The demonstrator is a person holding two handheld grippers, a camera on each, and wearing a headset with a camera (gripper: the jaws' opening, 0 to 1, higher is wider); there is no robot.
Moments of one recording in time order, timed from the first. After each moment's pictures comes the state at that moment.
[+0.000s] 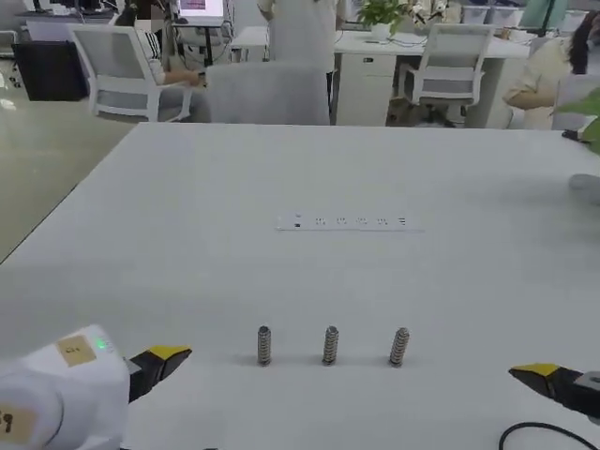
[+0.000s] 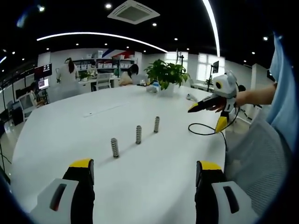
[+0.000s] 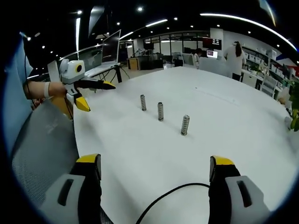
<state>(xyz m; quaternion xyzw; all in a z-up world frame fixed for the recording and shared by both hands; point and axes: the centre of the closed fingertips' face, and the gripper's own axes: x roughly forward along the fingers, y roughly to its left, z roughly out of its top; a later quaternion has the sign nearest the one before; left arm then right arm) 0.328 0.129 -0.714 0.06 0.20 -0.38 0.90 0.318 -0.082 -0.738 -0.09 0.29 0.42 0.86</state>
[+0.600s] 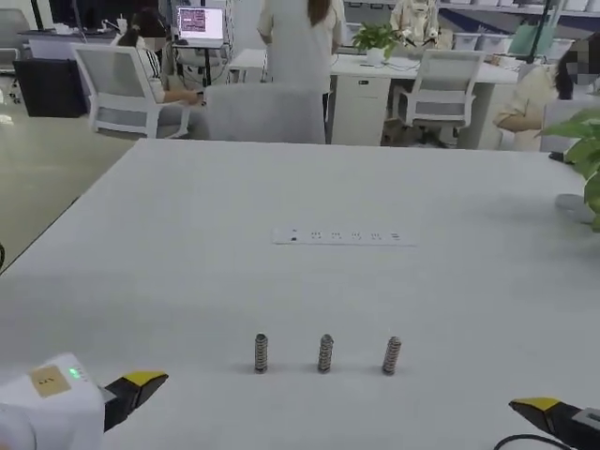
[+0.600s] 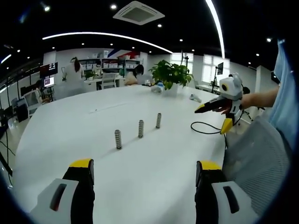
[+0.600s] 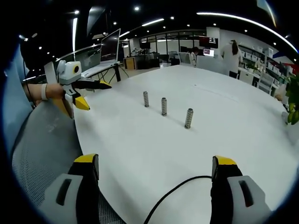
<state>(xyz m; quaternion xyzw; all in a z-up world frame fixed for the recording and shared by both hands) 0.311 0.145 -0.720 0.06 0.20 -0.35 0.91 0.297 -0.082 -0.740 -0.09 0.29 0.40 0.87</state>
